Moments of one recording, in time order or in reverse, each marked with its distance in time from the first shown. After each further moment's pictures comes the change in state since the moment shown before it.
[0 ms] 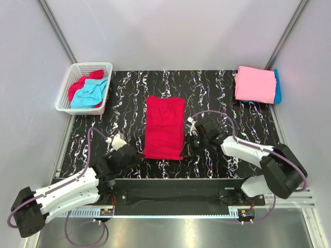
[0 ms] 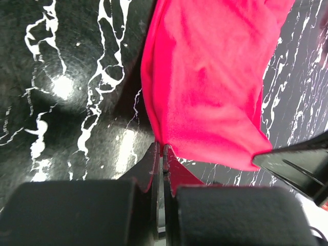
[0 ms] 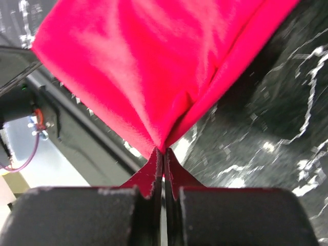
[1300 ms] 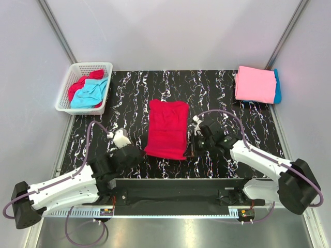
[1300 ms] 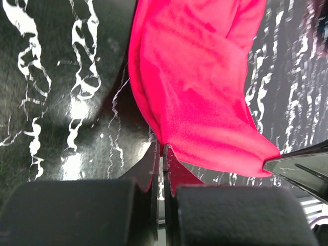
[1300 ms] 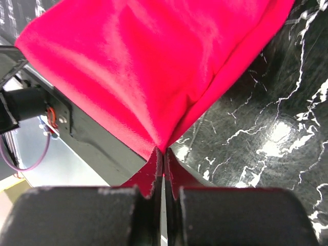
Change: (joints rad) left arm -0.145 0.004 0.156 -0.151 -0.162 0.049; right arm 0.032 -0.202 0.005 -0.171 0.075 0.066
